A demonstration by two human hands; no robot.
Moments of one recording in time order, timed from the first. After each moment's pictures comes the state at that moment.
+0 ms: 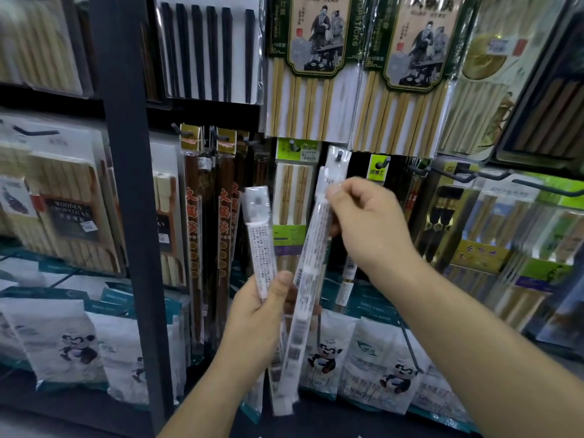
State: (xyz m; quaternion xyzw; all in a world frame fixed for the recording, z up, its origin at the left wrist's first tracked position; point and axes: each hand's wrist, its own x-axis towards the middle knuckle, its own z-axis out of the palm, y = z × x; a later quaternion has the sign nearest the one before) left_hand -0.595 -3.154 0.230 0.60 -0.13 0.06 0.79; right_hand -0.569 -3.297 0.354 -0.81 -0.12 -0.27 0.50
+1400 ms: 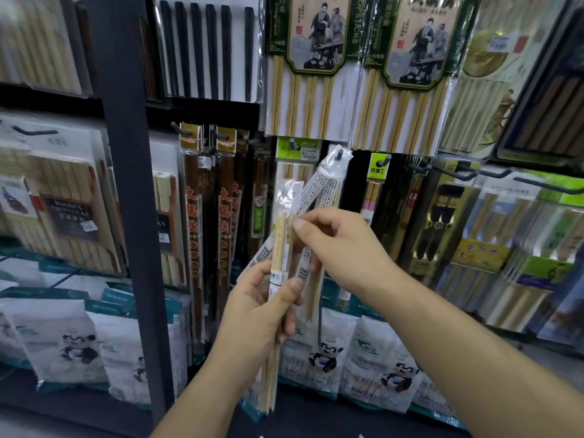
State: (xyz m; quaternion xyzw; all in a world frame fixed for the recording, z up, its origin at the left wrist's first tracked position) left_hand -0.590 -3.148 0.230 0.55 -0.17 0.05 0.82; right_hand -0.569 -3.286 0.331 -0.84 -0.16 -0.15 0.49
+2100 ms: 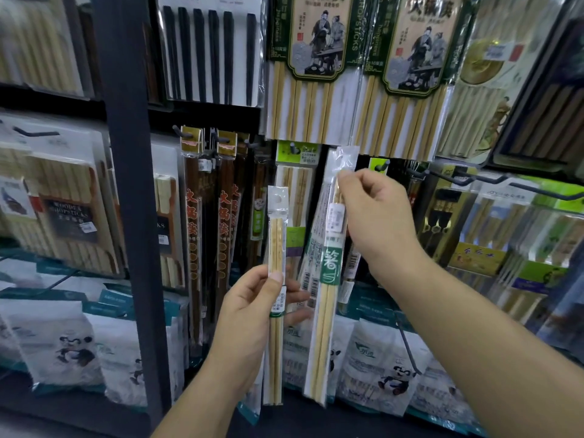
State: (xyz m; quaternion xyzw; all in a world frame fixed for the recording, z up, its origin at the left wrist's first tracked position) left_hand -0.589 -3.151 0.231 0.50 -0.09 0.06 0.86; right_hand -0.568 -3.298 0.364 -0.77 -0.12 -0.31 0.55
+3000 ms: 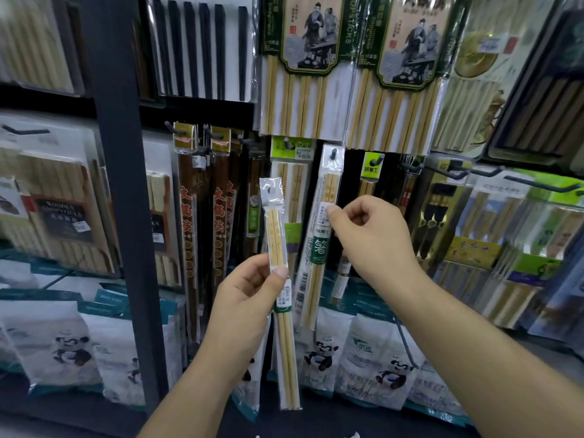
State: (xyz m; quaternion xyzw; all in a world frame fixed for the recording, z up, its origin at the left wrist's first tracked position) left_hand -0.582 -3.145 0.231 0.60 -0.14 0.11 0.78; right_hand -0.571 -3.315 0.336 -0.85 -0.04 -0.29 0.44
